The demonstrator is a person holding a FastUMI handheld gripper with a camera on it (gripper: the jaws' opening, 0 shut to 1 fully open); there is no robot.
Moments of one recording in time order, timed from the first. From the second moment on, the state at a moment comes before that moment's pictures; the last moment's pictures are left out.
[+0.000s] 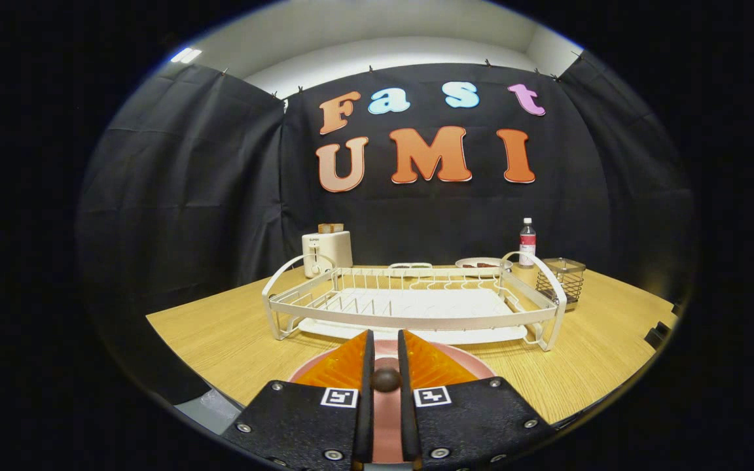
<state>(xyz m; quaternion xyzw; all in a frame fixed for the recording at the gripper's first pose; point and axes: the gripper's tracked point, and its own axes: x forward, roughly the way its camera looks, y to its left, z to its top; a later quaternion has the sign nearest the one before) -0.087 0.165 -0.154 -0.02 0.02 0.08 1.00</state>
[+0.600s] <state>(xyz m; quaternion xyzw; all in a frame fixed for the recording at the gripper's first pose) -0.094 0.111 -0.102 -0.03 0.00 0.03 1.00</state>
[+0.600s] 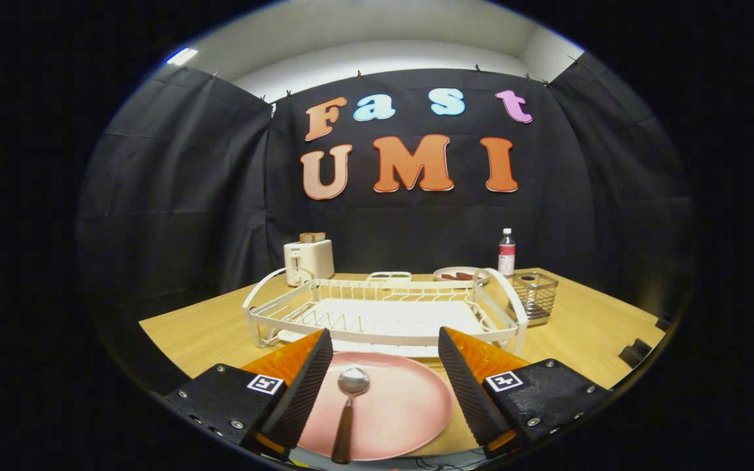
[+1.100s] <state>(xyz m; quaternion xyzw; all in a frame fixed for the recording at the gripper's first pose) -0.092 0.003 -0.039 -0.02 -0.01 -0.04 1.00</state>
